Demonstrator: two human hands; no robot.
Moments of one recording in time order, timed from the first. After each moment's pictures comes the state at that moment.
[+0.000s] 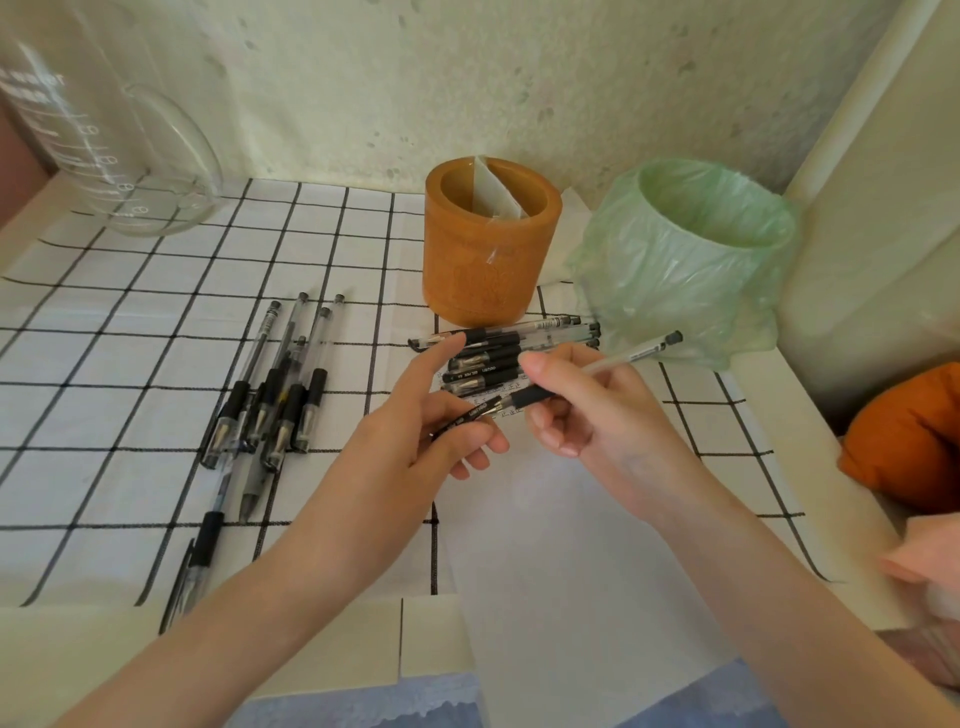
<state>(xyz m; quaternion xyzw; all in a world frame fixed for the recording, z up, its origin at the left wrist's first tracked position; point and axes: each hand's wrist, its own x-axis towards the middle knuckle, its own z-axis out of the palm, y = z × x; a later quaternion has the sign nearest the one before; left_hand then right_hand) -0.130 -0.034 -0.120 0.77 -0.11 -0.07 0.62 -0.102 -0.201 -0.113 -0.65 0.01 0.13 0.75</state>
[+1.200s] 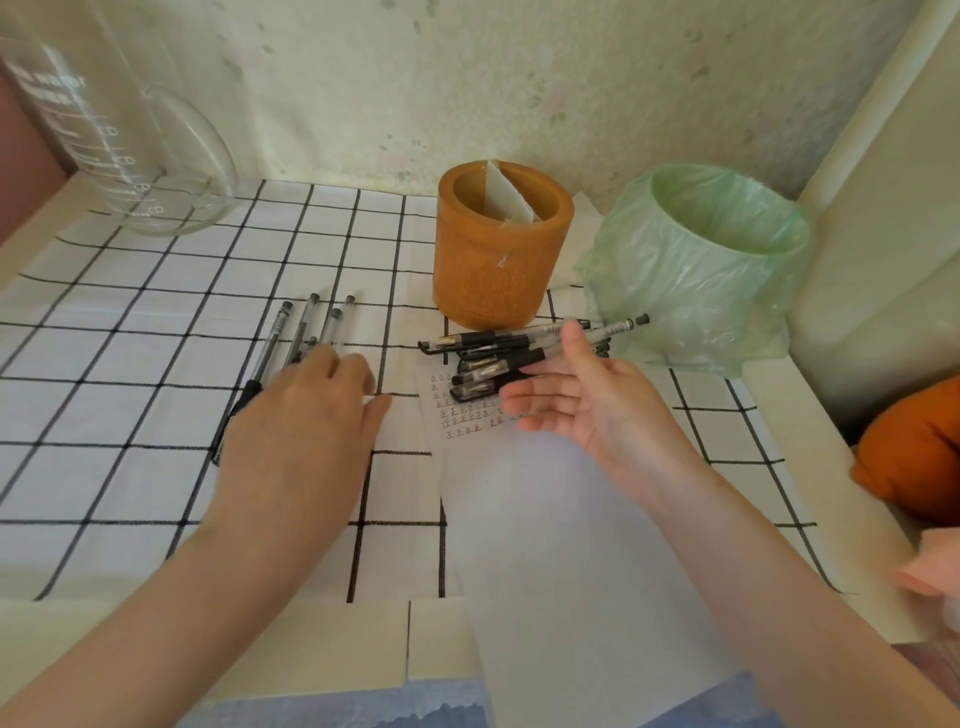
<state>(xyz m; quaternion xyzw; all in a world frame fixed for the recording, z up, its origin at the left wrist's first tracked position) -0.118 0.009 -0.128 0.98 -0.06 0.14 0.11 -0.088 -0.199 -0.121 -0.65 0.09 0.13 0.75</state>
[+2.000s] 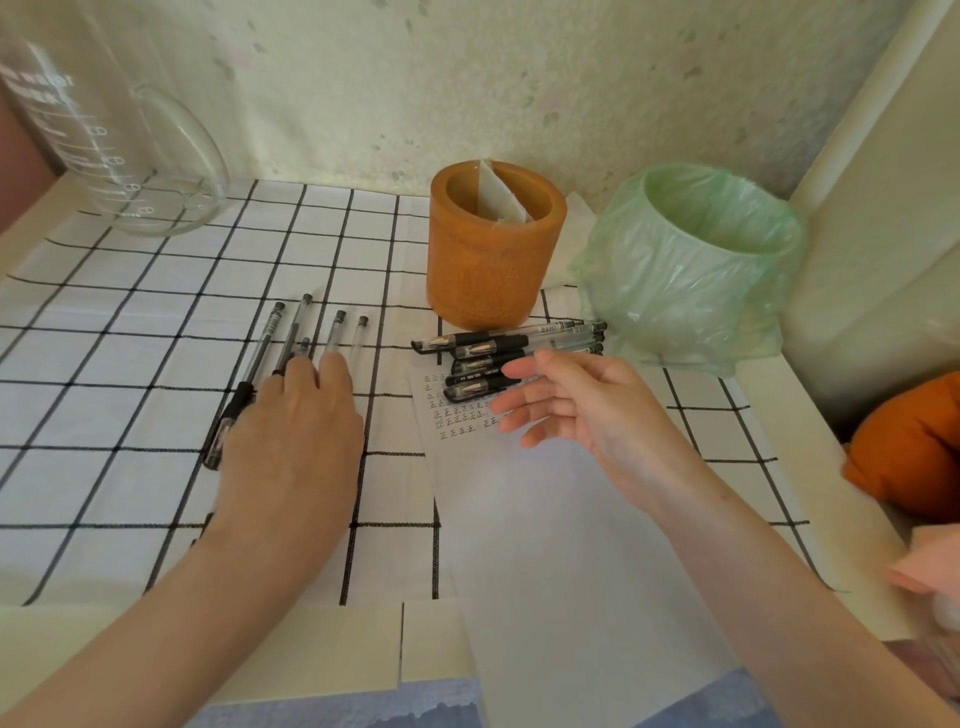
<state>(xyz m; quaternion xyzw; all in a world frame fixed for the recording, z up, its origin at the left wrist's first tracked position) -0.115 0.008 -0.139 1.00 -0.01 0.06 0.03 -0.090 -0.204 -0.119 -0.71 0.05 0.14 0.69</state>
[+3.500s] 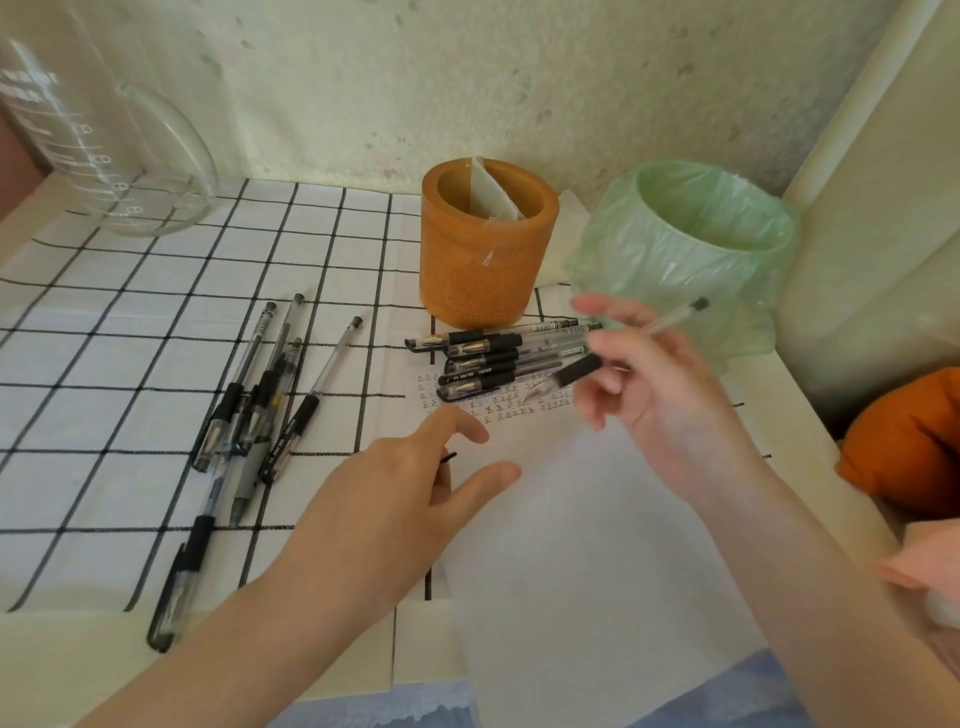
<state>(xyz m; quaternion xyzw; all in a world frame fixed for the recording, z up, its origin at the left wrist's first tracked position) -0.142 -0.032 -0.123 0.92 -0.13 -0.05 0.36 -0.092 -0.230 -0.103 -0.64 0.00 0.06 0.76</state>
